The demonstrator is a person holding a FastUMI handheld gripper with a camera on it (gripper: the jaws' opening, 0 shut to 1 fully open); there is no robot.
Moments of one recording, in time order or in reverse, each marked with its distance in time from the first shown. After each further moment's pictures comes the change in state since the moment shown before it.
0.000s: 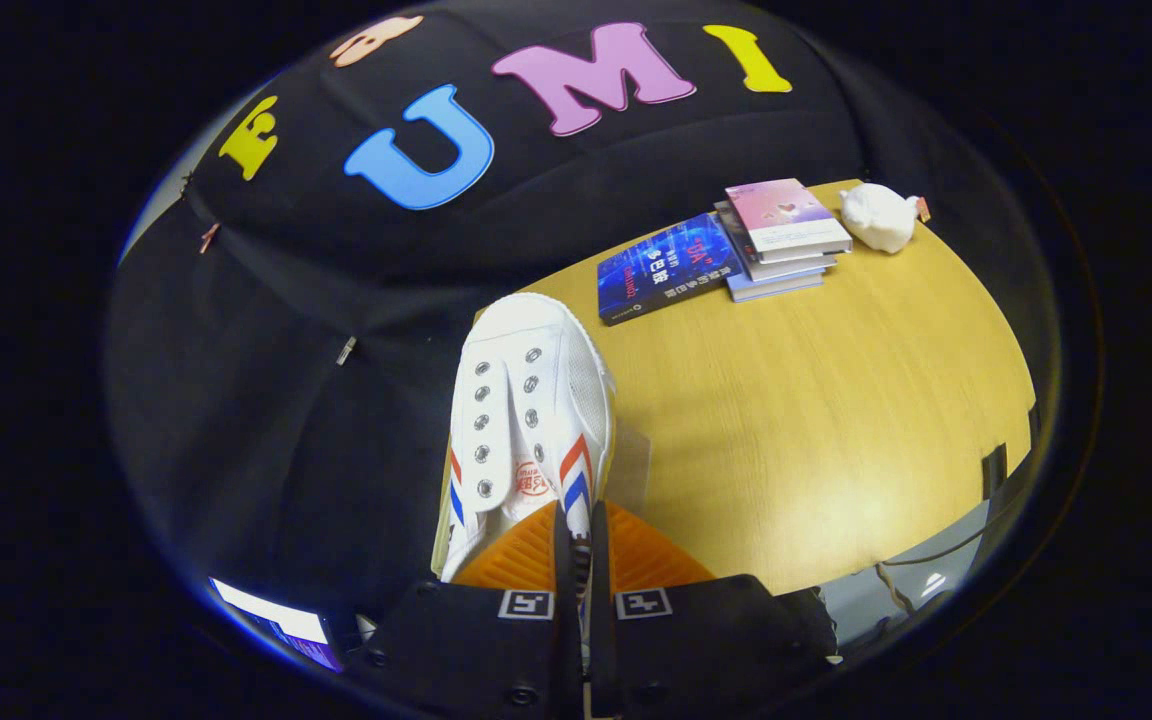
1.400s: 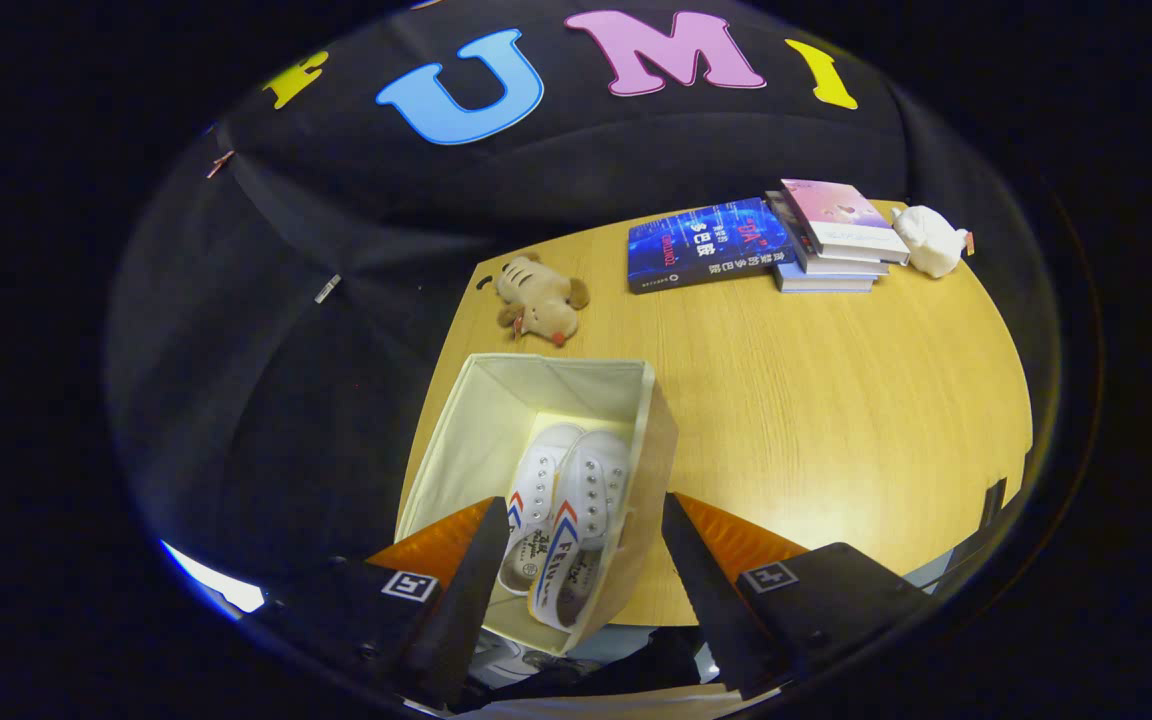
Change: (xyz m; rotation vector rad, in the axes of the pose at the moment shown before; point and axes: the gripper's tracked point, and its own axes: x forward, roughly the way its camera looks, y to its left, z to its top) arm 0.051 0.002 -0.015 -0.135 0.007 -0.070
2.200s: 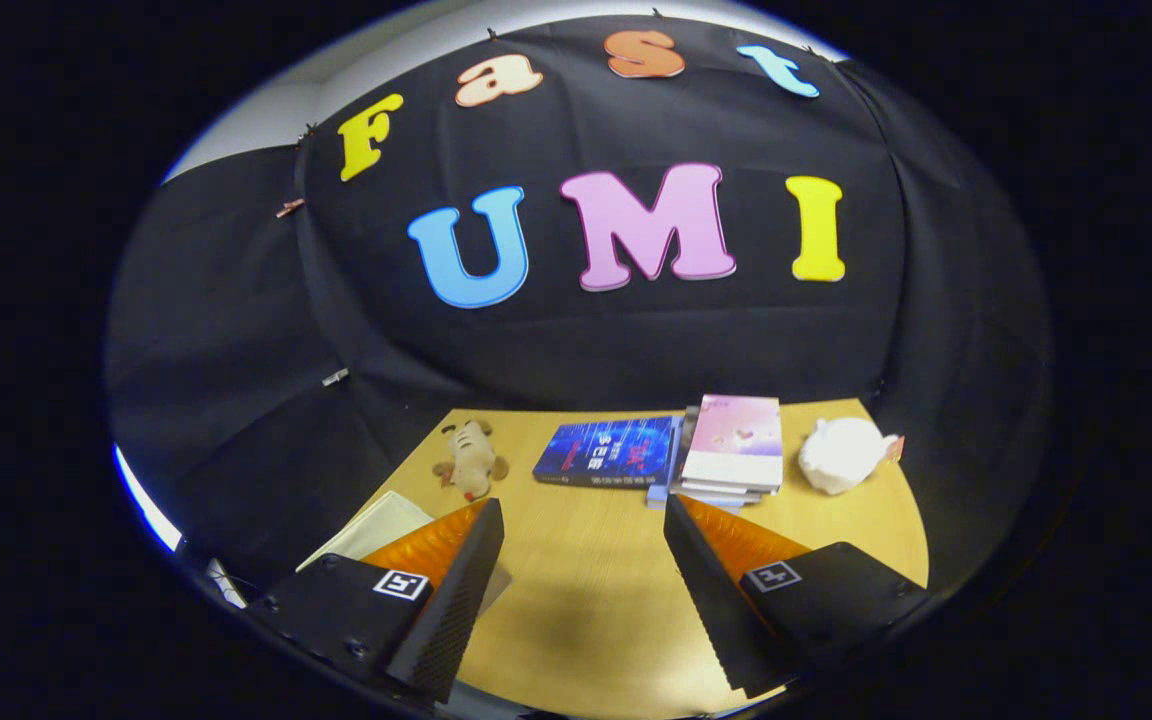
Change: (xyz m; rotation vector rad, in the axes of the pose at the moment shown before) arm -0.150 -0.162 0.186 -0.281 -0.518 0.043
